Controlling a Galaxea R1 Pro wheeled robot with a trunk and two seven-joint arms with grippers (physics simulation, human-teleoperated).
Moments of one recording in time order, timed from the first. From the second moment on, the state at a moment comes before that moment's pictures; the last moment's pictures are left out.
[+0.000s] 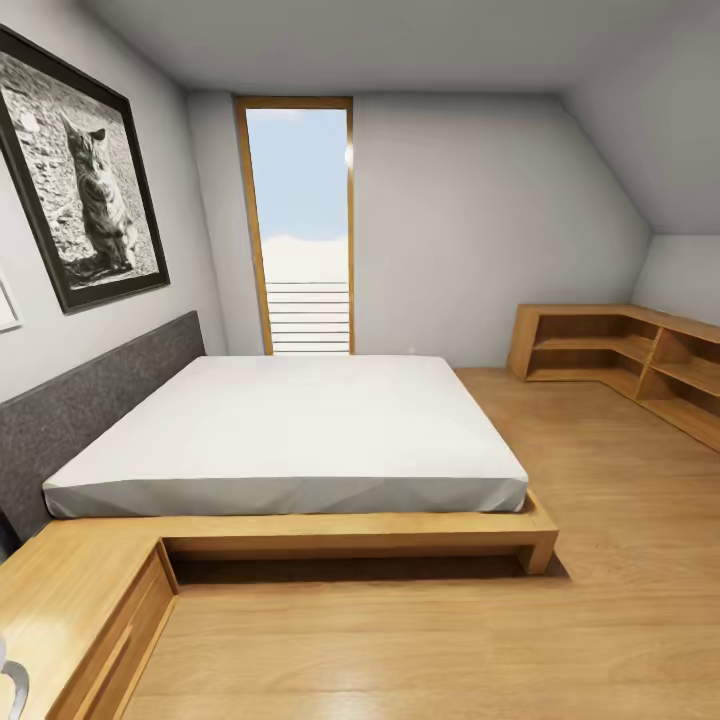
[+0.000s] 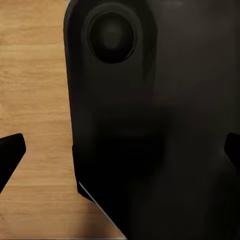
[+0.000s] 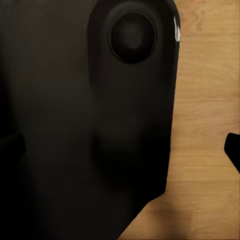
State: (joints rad) left arm 0.00 0.00 0.00 0.00 0.00 0.00 0.00; right arm 0.00 0.00 0.00 0.00 0.00 0.00 0.00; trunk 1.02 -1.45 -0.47
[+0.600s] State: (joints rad) left arm 0.00 -0.02 0.00 -0.02 0.00 -0.01 0.00; right arm -0.01 0.03 -0.05 -0.01 -0.06 -0.01 0.00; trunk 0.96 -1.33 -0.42
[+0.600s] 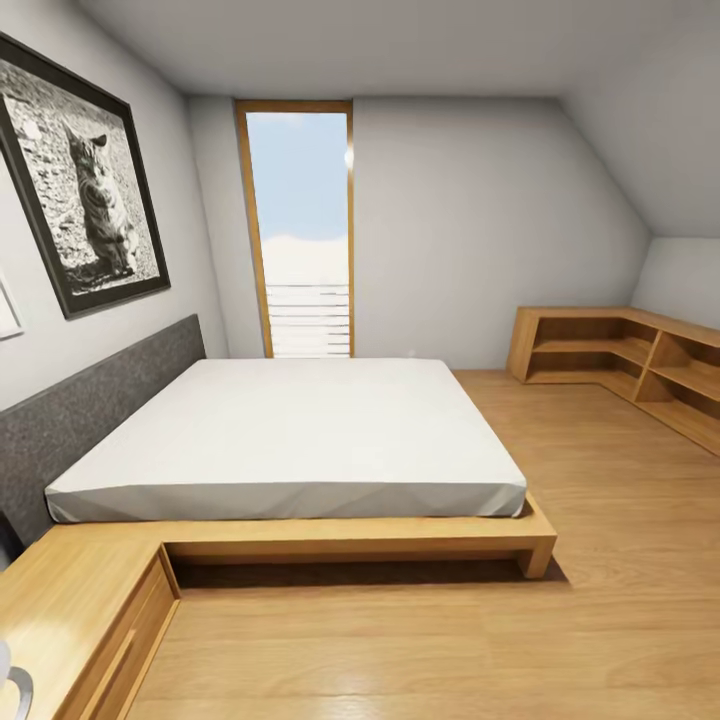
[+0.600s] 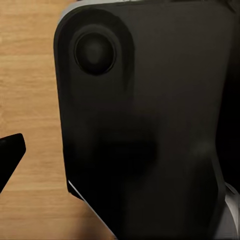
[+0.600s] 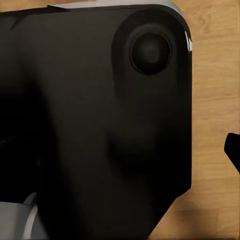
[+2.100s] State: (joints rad) left arm 0.00 -0.01 0.00 -0.11 0.01 -0.01 0.00; right arm -0.01 0.03 -0.06 -0.09 -0.07 -0.16 -0.01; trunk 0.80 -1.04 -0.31
